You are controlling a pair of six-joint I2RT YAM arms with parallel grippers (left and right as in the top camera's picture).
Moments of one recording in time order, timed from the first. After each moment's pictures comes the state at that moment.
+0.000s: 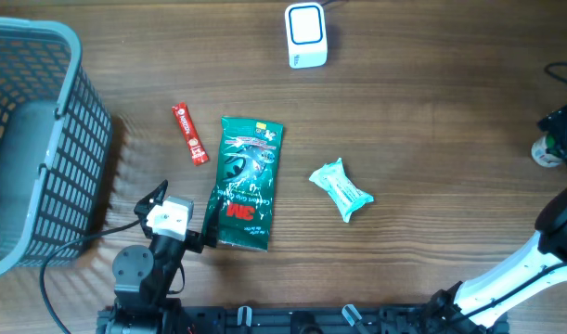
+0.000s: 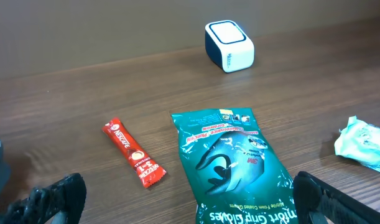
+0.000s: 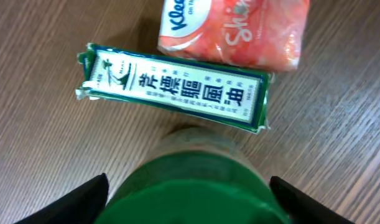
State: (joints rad) left arm -0.08 0.02 0.10 -0.32 0.19 0.09; right arm -0.67 2.06 1.50 -0.64 0.08 0.35
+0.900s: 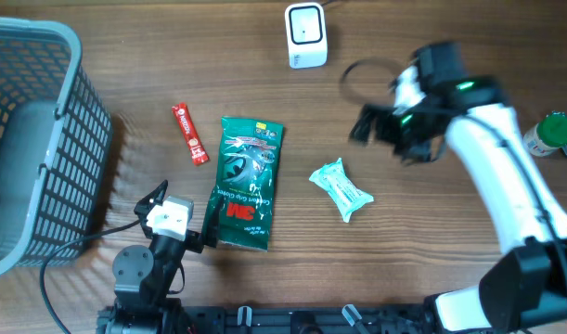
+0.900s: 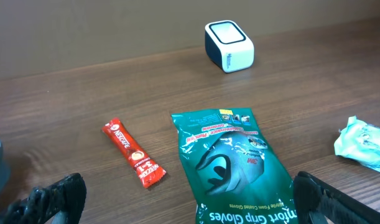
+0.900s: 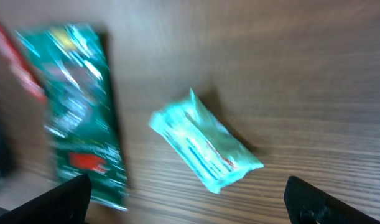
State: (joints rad) left arm -0.08 0.02 0.10 -0.32 0.19 0.09; right arm 0.20 1.63 1.35 -1.11 -0.33 0.34
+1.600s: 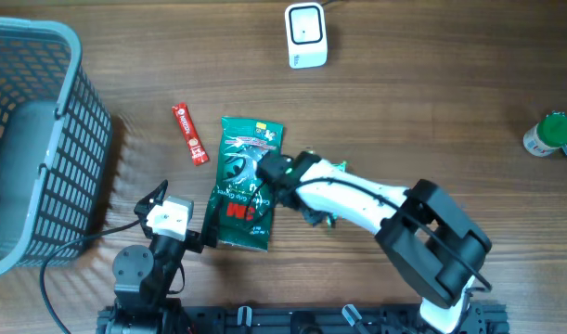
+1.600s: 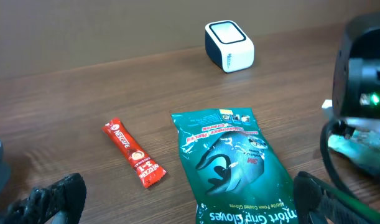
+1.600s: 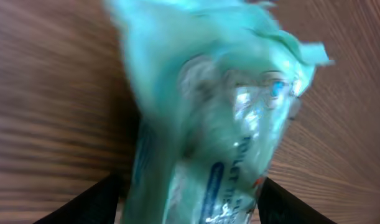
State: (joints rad) left arm -0.08 0.02 0.10 -0.32 0.19 0.09; right arm 0.87 1.95 1.20 -1.01 0.45 0.38
